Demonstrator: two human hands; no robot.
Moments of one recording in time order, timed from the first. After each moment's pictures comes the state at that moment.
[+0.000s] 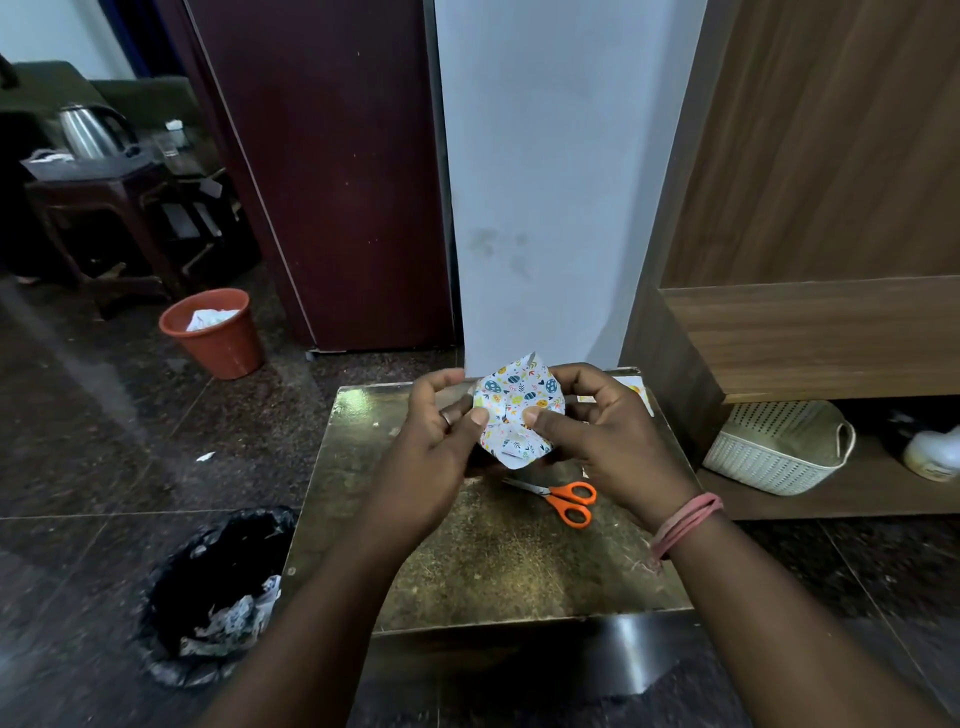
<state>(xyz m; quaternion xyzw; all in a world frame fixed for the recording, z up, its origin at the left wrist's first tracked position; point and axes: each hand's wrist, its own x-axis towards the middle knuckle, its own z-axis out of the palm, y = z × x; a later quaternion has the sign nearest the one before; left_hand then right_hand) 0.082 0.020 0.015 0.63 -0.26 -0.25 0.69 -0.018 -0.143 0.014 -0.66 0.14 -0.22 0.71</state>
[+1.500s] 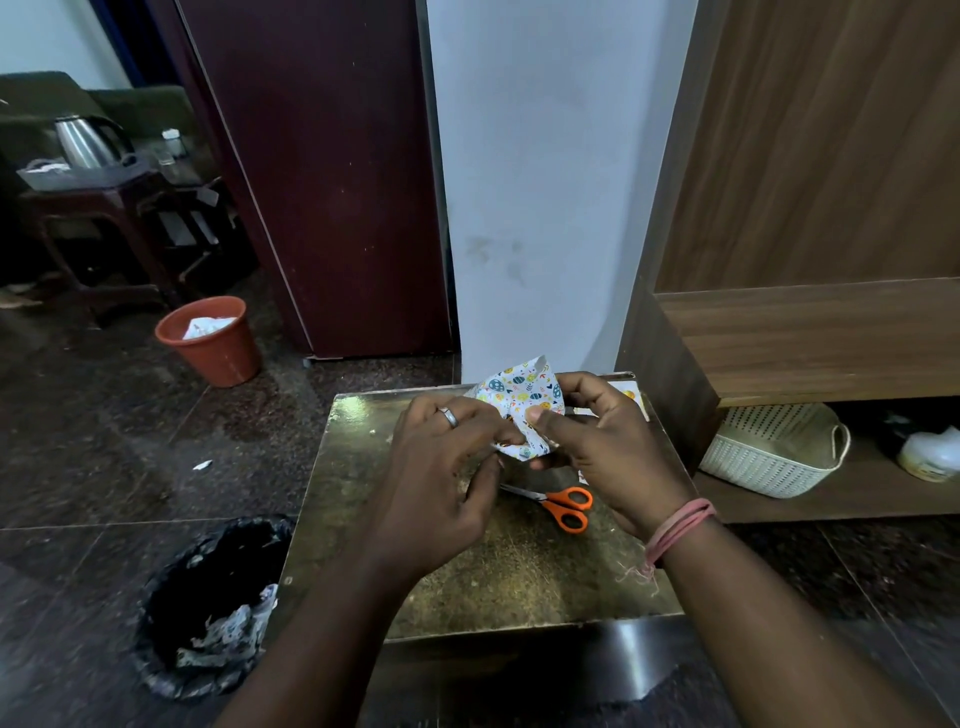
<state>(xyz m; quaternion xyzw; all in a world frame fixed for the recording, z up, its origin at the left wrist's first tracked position) 0.076 0.031 0.017 0.74 -0.53 0.14 0.39 -0.020 -0.141 0.015 -0.64 0.17 -0.23 0.71</state>
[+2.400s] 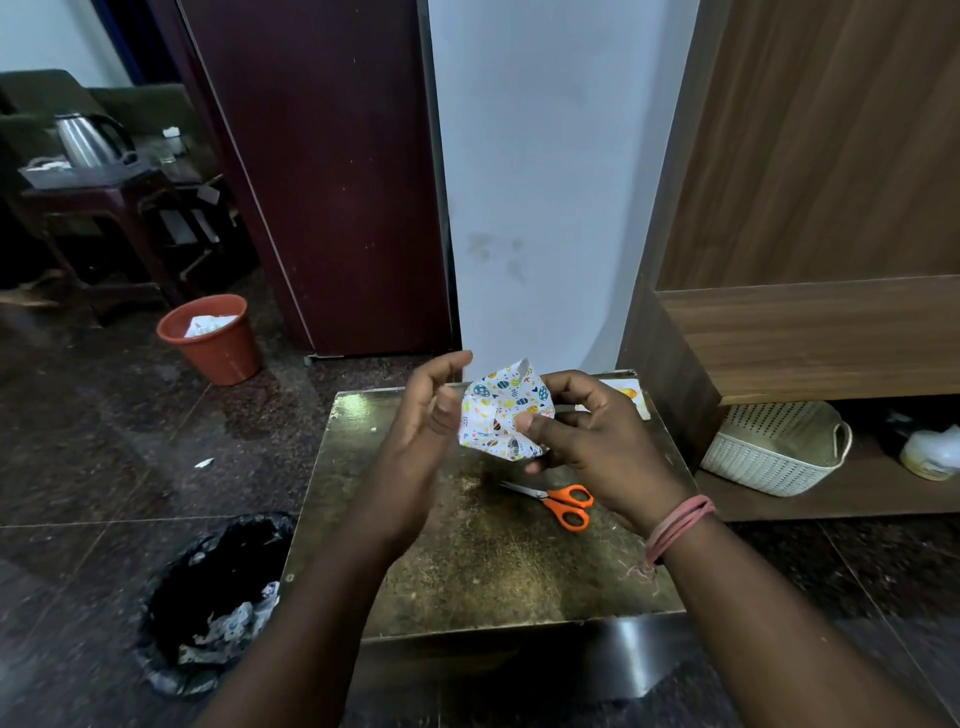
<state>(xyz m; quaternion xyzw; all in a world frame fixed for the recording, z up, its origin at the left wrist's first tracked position) 0.078 0.032 0.029 0.64 -0.37 -0.17 0.65 -0.020 -0.133 0.023 -0.65 0.16 -0.20 0.72</state>
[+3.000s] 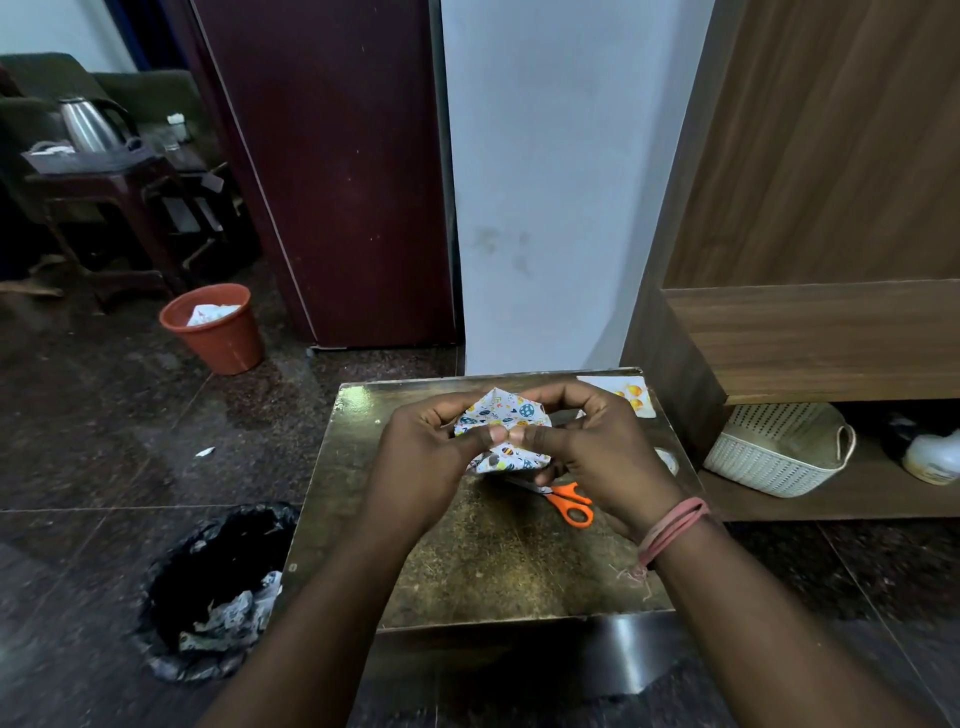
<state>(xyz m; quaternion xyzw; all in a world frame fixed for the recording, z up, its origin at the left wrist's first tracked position) 0.082 0.022 0.022 0.69 -0.27 -0.18 0.65 -0.019 -0.124 0.024 -0.68 0.18 -0.20 0.68</state>
